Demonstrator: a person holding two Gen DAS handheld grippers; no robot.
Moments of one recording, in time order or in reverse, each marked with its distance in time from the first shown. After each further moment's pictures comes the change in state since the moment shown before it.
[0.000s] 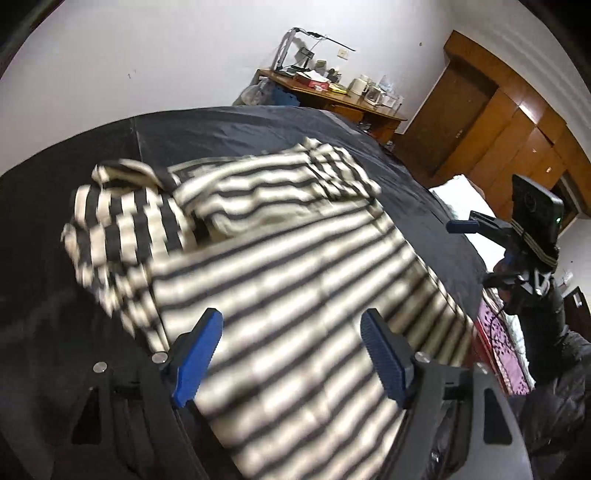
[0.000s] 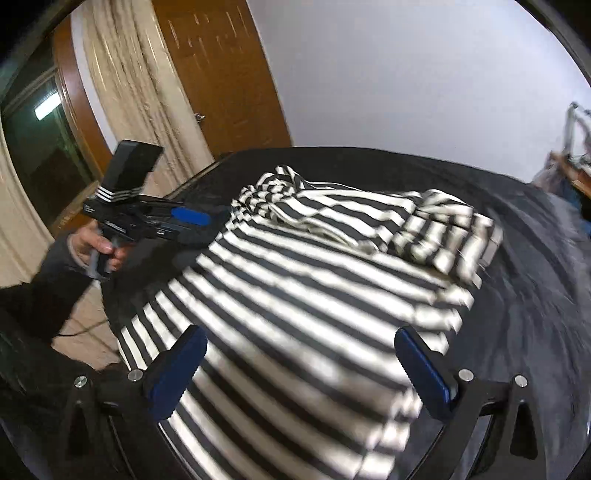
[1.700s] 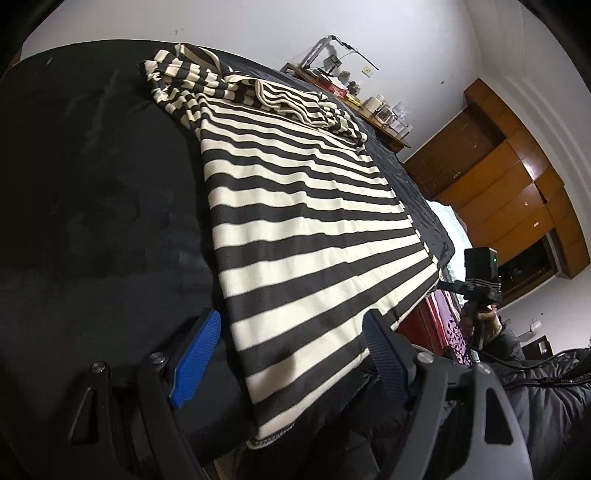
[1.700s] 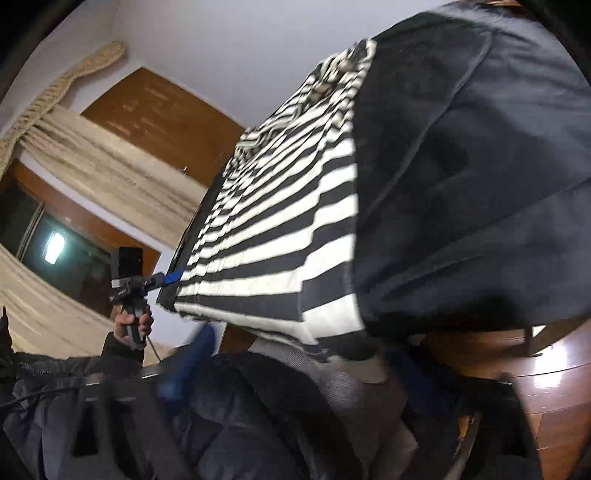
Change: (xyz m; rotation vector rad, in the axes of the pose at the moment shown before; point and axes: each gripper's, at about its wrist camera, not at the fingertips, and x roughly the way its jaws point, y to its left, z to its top) left arm -0.036 -0.005 -0.171 -0.250 -0.047 -0.096; right arm -0.036 -0.035 -0.210 0.555 0.022 0.312
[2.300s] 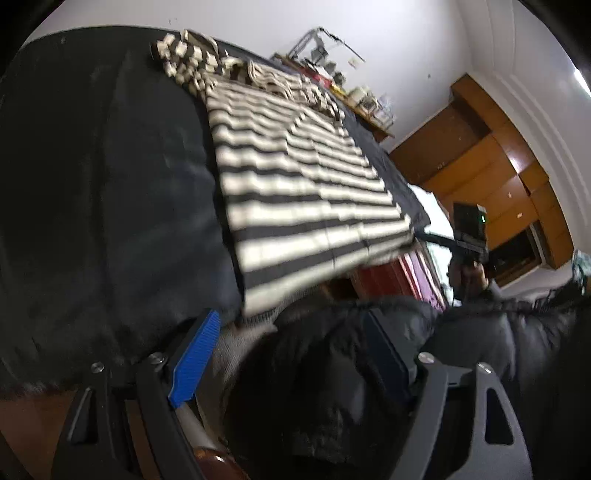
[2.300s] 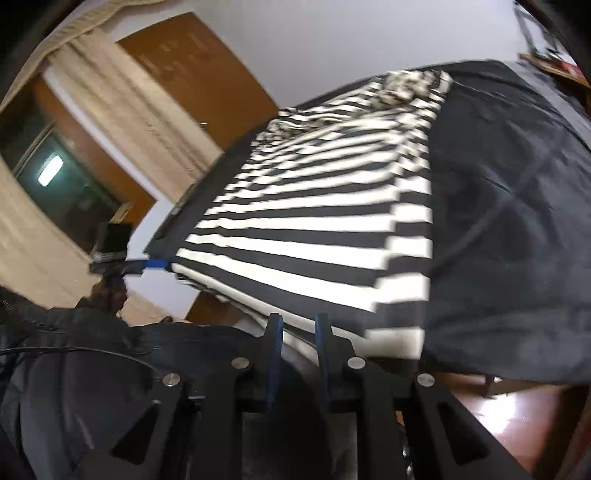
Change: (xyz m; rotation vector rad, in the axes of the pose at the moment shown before) left arm -0.030 -0.001 -0.067 0.014 0.064 -0.071; right arm -0.006 0.051 0.011 -0.236 0.045 -0.089
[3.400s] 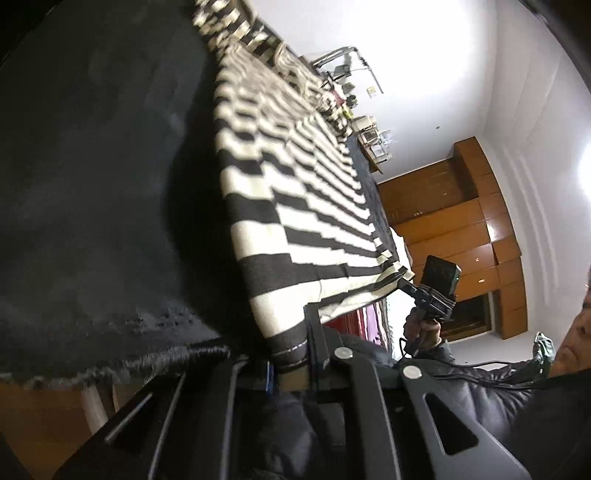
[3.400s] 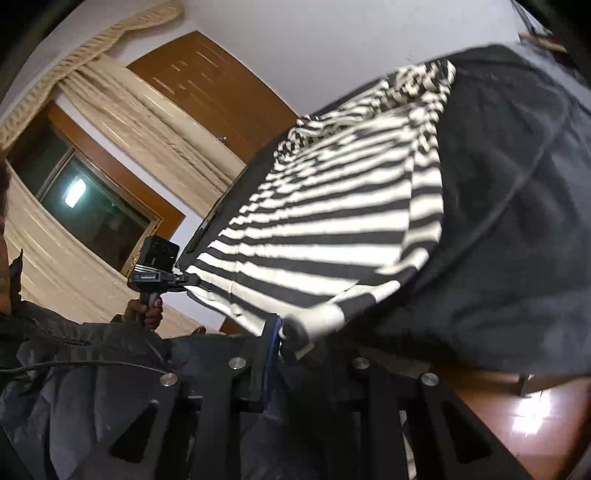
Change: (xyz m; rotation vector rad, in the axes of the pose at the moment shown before) left arm 0.029 0.005 0.026 -0.272 -0.079 -0.191; right arm -0.010 -0.005 0.000 0.021 -0.051 0.137
